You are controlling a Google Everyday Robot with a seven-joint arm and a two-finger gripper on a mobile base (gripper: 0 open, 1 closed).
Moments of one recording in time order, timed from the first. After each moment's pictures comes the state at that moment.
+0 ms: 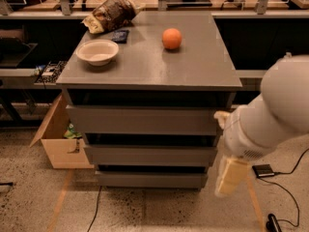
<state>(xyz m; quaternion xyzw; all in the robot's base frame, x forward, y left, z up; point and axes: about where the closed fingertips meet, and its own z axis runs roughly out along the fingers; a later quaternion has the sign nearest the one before) 0.416 -0.159 0.814 -0.64 0.75 -0.01 0.17</state>
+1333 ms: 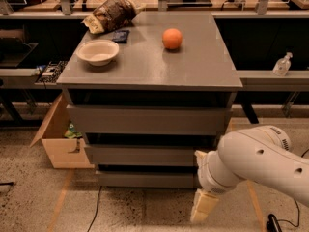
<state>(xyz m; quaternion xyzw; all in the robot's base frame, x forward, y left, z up) 0.407 -0.127 0.656 -0.63 0.76 0.03 0.16</state>
